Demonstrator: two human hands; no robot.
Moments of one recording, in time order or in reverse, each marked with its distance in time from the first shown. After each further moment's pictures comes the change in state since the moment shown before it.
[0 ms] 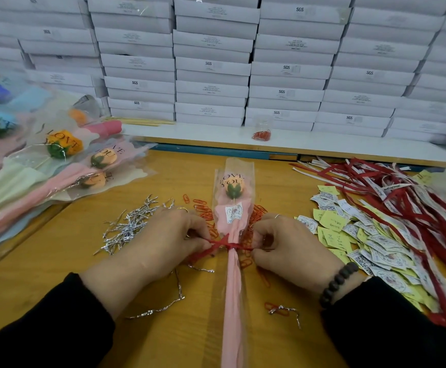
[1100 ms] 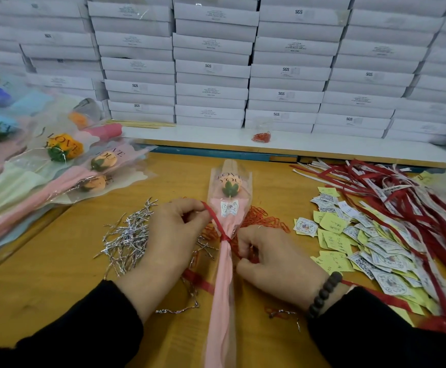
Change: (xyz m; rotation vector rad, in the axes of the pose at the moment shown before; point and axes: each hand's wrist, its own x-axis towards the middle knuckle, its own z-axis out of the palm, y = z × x) left_hand 0.011 0.014 0.024 -0.539 0.536 -0.162; right_hand -0.001 -0.009 0.016 0.099 0.002 -0.080
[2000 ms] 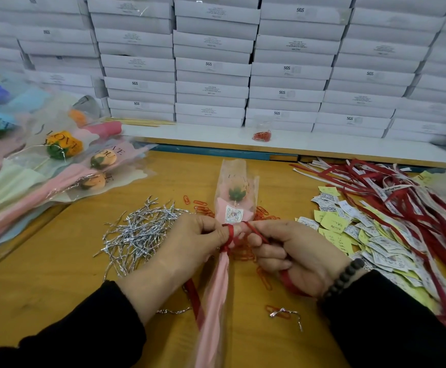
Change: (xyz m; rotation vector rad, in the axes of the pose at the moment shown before) left_hand -0.009 0.002 0.002 -0.186 -0.416 -0.182; right_hand 0.006 0.001 -0.015 1.482 -0.143 0.509
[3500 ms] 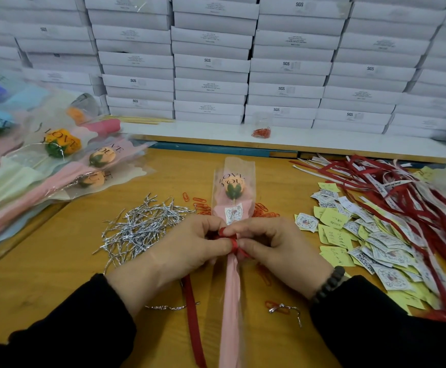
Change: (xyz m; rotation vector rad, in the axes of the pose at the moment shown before) left_hand 0.003 -0.004 -0.008 0.062 -0.251 -0.024; right_hand 0.000 0.015 -0.002 -0.918 -0.015 -0.547
